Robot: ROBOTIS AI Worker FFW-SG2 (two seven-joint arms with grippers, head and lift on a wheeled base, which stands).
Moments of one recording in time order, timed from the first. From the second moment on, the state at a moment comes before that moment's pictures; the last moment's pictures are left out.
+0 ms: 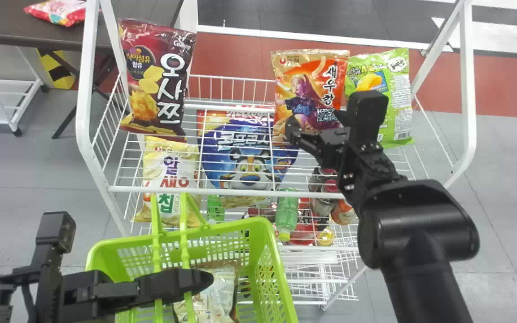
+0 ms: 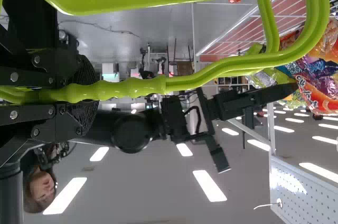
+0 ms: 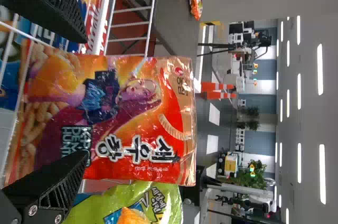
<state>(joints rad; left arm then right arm) 0.22 0.25 0.22 -1.80 1.19 1.57 -0.66 -0.08 -0.03 0.06 -1.63 0.03 0.40 0.12</state>
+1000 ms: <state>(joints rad) 0.16 0.25 0.16 -1.76 1.19 1.57 -0.64 -0.20 -0.02 0.06 -1.39 0.06 0.26 0.16</state>
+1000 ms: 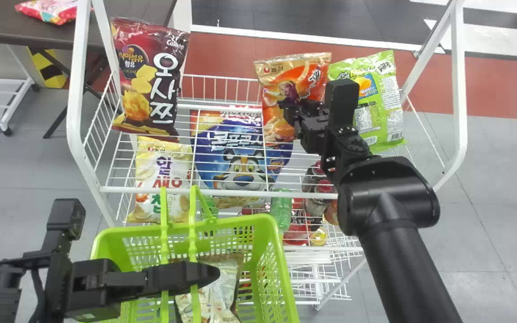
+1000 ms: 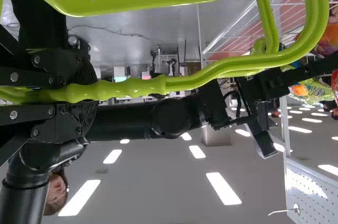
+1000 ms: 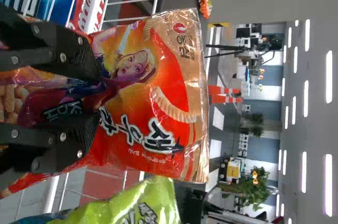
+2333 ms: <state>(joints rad) 0.18 0.25 0.18 -1.75 1.19 1.57 -0.66 0.32 -0.07 0.10 -2.43 -0.06 1.18 0.26</state>
